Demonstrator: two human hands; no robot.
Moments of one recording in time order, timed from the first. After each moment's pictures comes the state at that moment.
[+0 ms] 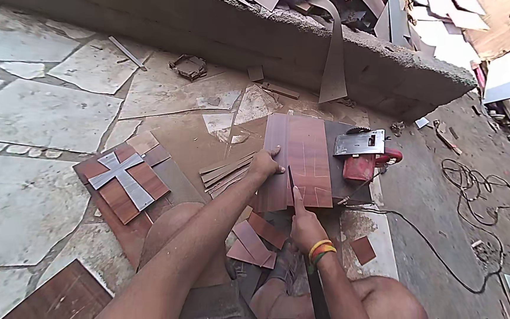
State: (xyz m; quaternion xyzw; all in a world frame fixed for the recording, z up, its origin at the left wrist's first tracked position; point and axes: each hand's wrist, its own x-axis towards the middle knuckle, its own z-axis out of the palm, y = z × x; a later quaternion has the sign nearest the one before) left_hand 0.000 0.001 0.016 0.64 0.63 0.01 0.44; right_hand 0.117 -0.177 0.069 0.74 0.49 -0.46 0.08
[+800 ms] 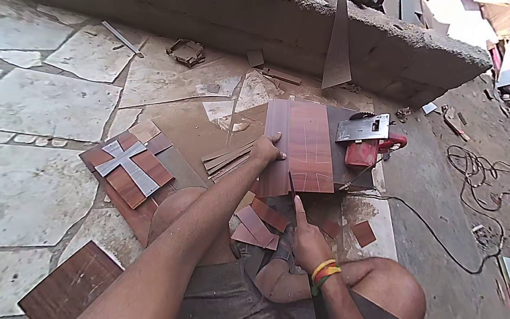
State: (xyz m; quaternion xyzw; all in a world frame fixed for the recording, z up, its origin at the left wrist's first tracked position) left_hand 0.002 0.002 0.012 0.63 0.65 0.01 0.43; right_hand 0.111 -0.238 0.069 0.74 0.49 -0.46 0.11
